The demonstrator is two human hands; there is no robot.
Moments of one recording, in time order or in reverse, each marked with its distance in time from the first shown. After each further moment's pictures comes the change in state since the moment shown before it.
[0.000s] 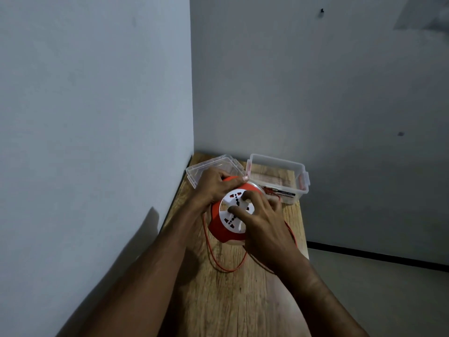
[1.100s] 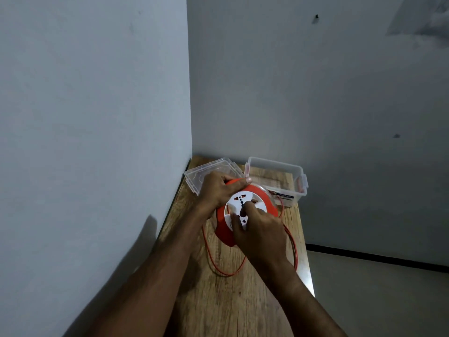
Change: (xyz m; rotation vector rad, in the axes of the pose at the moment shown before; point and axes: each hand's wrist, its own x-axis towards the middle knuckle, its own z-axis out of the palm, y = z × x) left_hand 0.000 0.009 0.012 -0.016 0.086 0.069; right_hand 0.004 -0.020 0.015 0.240 0.302 0.277
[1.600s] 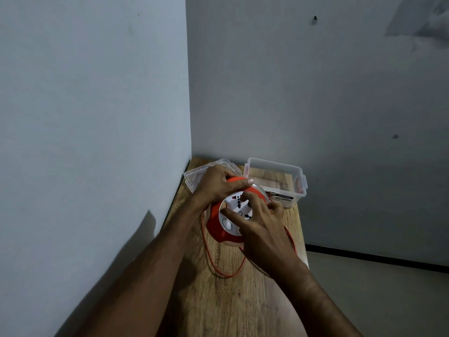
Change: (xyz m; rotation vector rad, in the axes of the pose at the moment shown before) left_hand 0.006 0.014 -0.016 0.028 -0.155 0.122; right_hand 0.005 0.019 -0.015 -0.321 -0.327 -0.272
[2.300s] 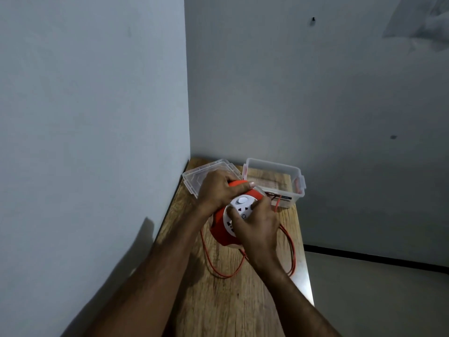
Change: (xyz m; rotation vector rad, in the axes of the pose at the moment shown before) left_hand -0.001 -0.011 0.018 0.067 0.110 0.004; right_hand 0.019 -0.022 0.018 0.779 0.310 0.677
